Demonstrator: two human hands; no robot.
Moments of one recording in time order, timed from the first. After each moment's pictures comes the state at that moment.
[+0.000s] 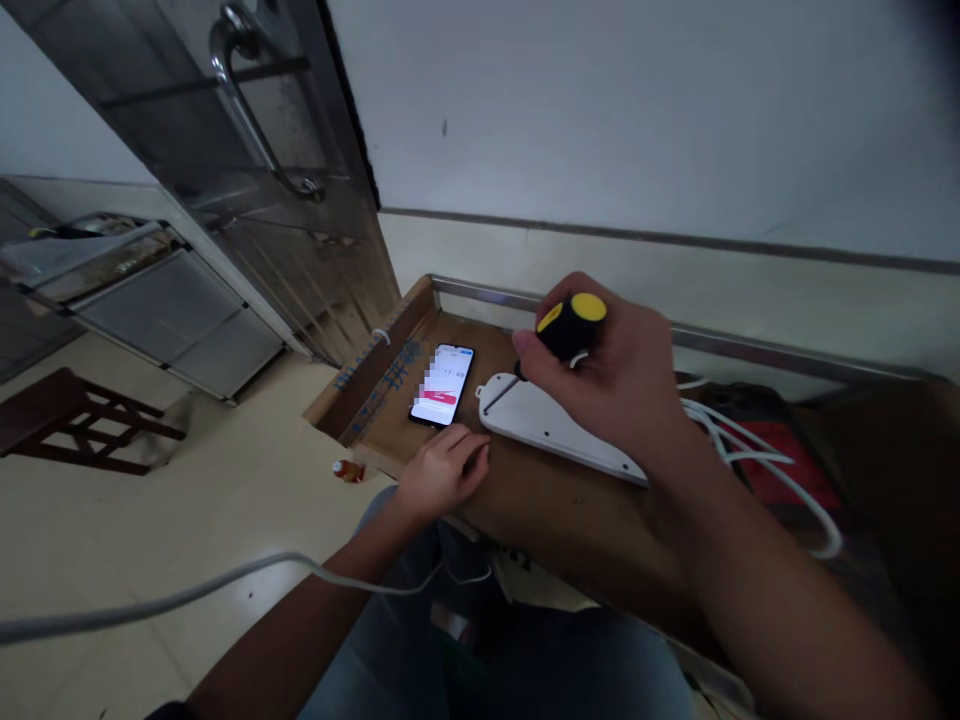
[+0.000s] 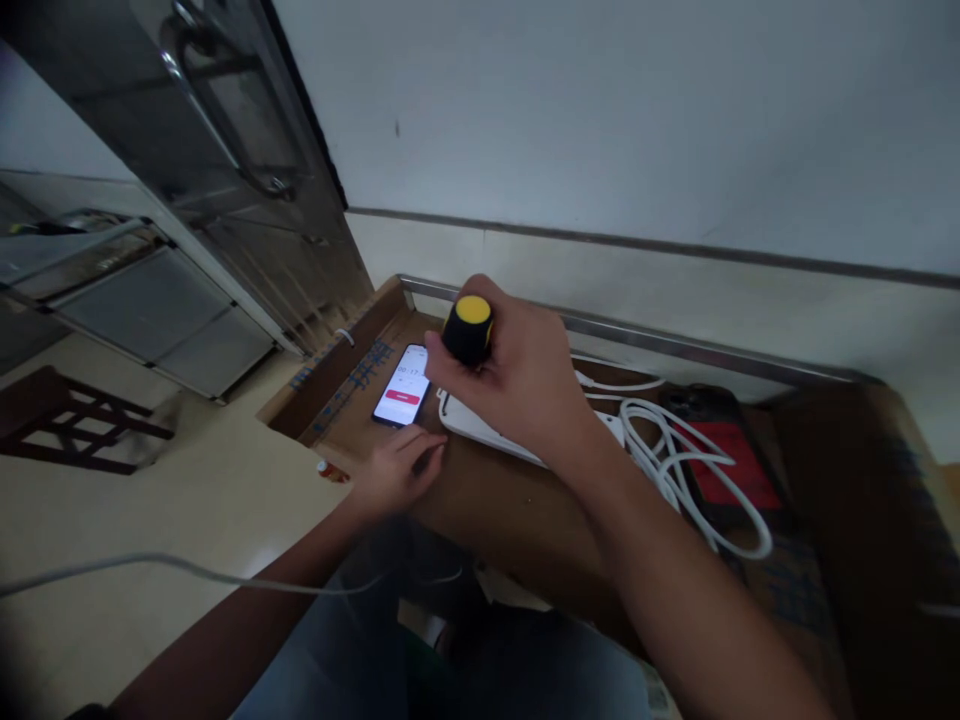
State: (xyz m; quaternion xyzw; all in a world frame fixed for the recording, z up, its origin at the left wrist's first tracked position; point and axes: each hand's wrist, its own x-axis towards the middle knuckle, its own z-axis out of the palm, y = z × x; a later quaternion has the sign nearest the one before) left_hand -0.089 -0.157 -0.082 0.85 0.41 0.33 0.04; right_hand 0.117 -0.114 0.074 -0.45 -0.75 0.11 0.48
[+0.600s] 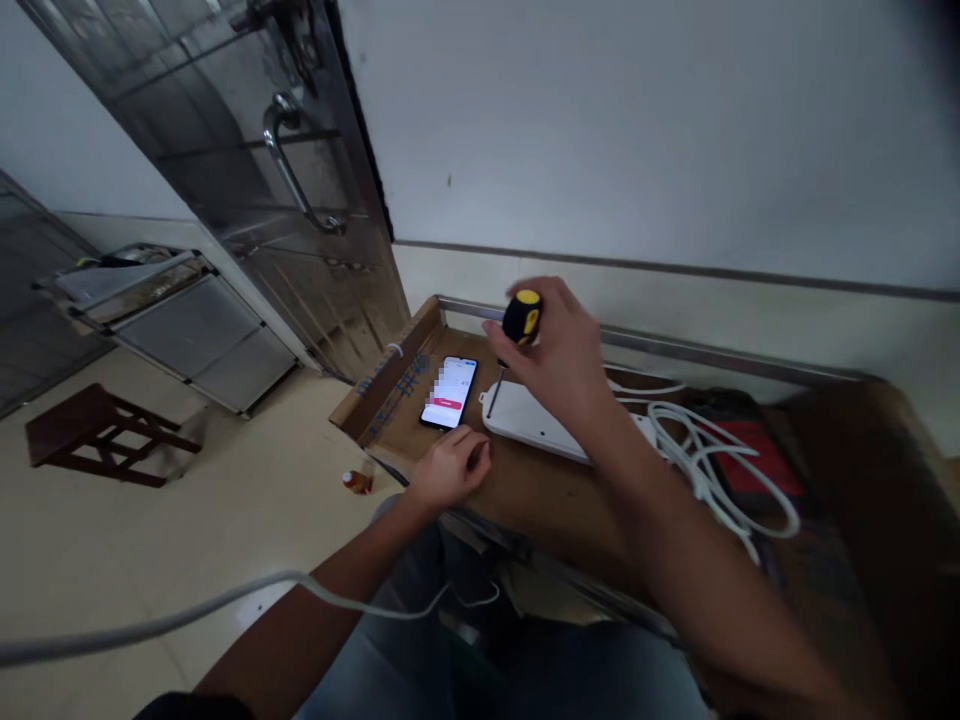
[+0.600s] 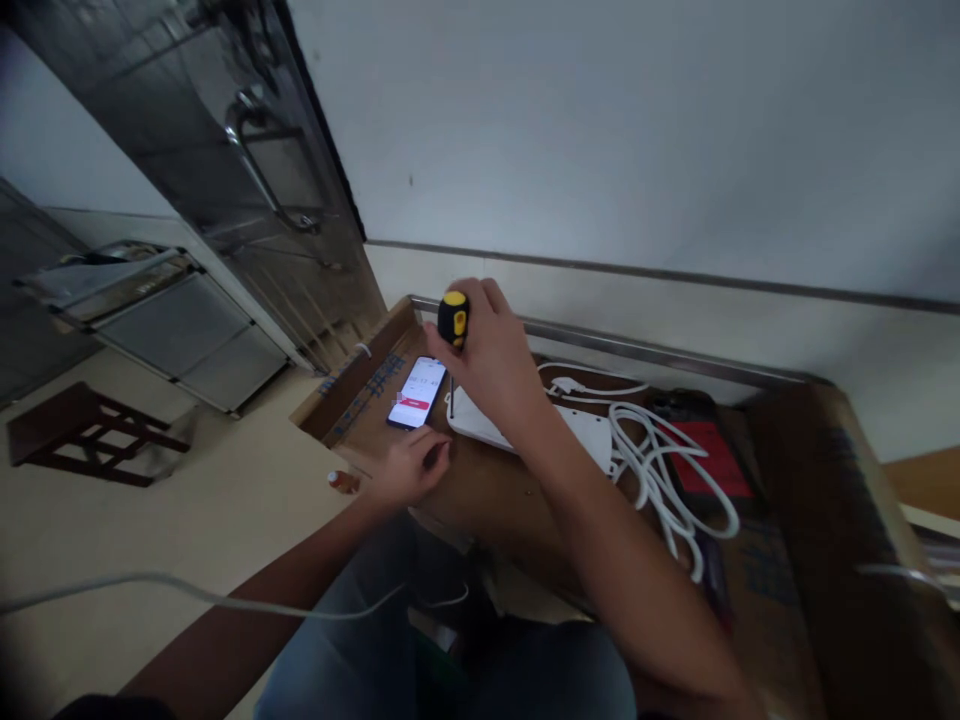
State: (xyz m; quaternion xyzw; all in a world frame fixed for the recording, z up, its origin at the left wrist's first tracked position) left_hand -0.092 -0.154 -0.085 0.81 0.44 0.34 0.14; right_hand 0.098 -0.089 0.065 -0.44 -0.74 0.07 0.50
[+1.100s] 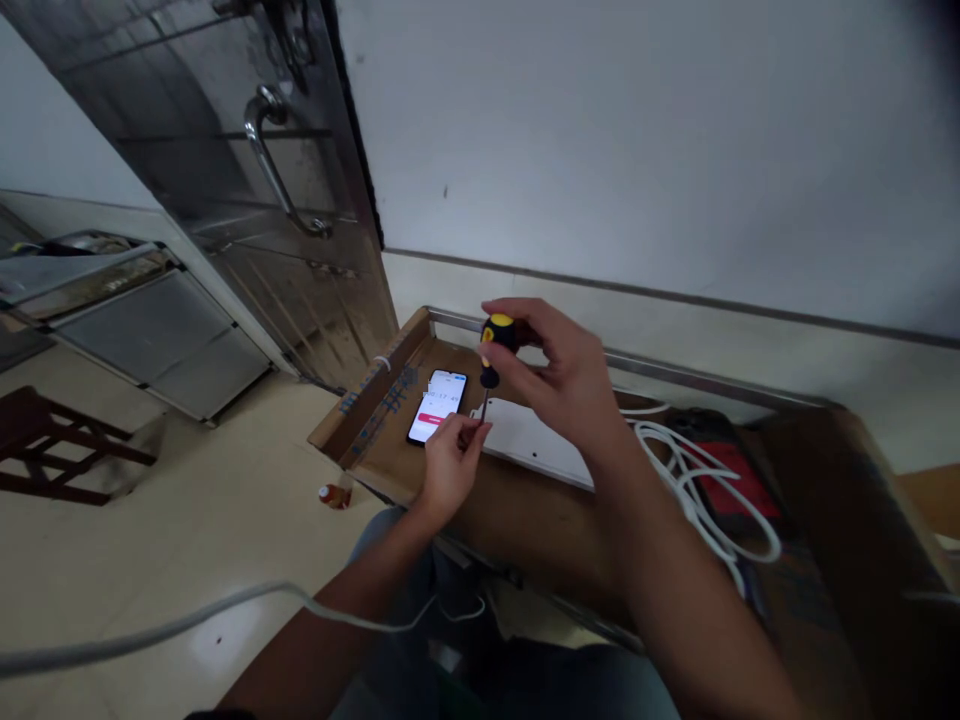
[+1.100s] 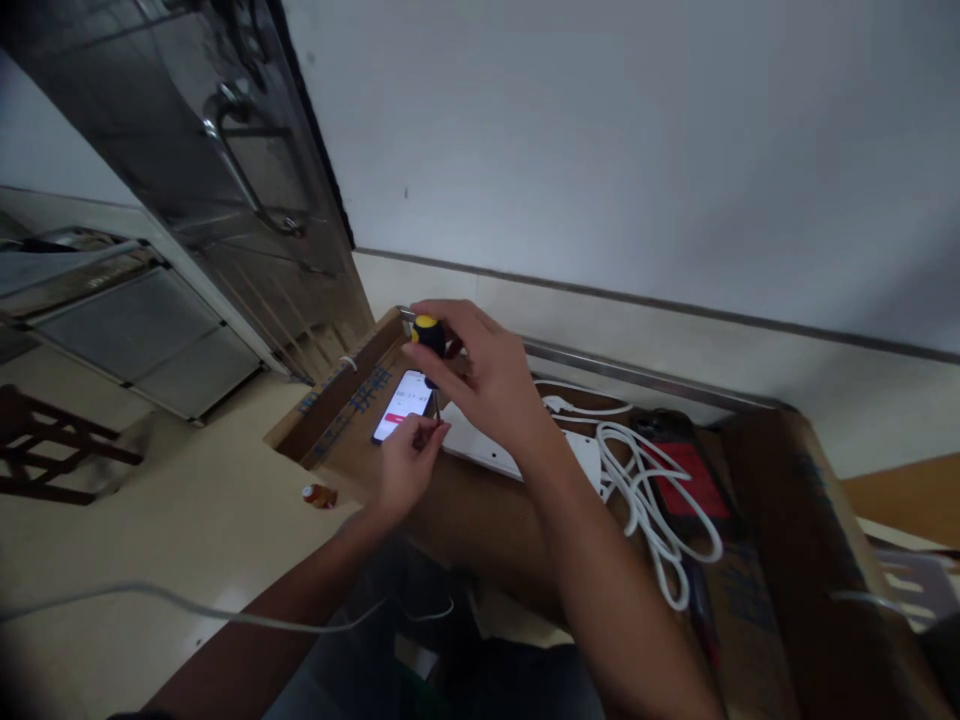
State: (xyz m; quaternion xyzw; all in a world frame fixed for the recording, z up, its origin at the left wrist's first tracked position) left_hand -0.051 -0.122 -0.077 0.64 0.51 0.52 0.25; right_hand 0.100 -0.093 0.076 -0.33 -0.78 0.11 0.52
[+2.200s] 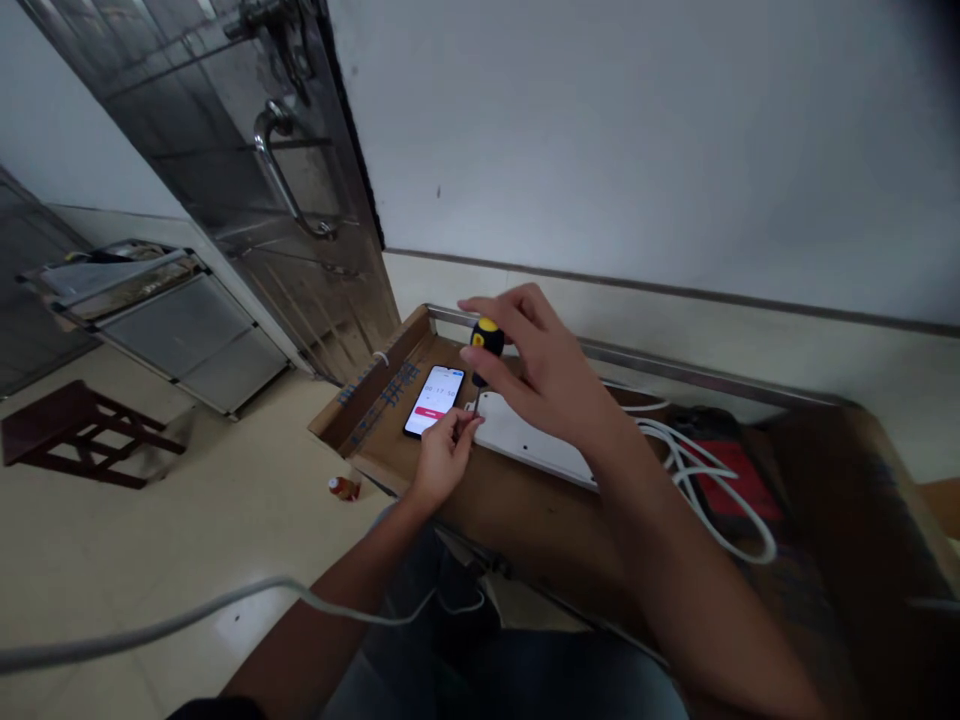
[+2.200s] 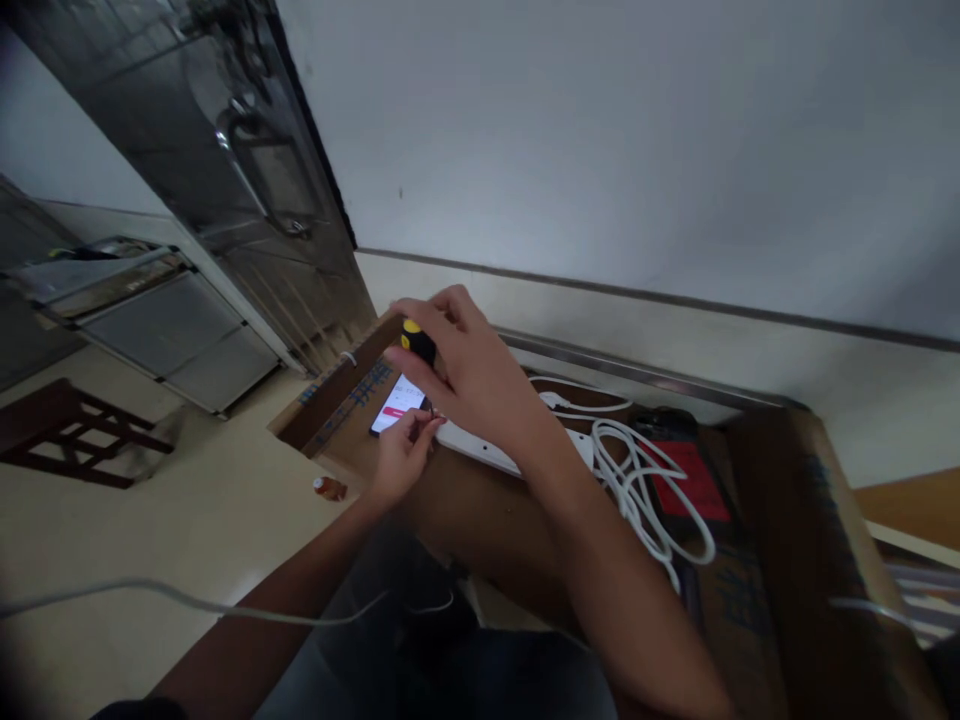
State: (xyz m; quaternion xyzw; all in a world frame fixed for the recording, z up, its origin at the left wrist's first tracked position) left_hand -0.055 -0.123 -0.080 0.63 0.52 0.49 0.31; right_hand 0.118 -0.100 0.088 -0.31 -0.82 0.10 0.46
